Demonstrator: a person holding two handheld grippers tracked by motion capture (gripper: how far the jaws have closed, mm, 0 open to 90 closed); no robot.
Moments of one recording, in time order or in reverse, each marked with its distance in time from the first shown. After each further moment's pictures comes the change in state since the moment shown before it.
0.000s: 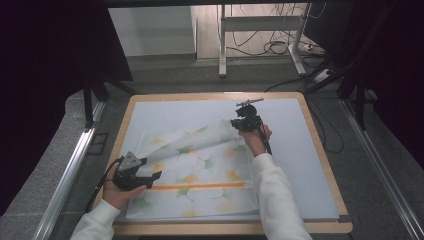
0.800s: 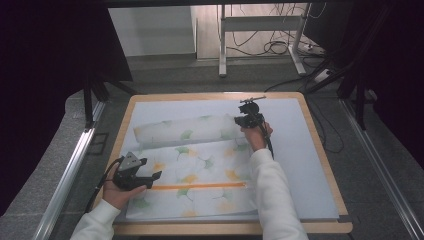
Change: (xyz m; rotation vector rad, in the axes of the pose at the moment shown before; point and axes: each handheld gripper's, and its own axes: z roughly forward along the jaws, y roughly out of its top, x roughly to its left) left arm 0.000 0.000 0.001 0.002 0.000 0.001; right arm -0.020 0.004 0.016 0.003 -0.045 0.062
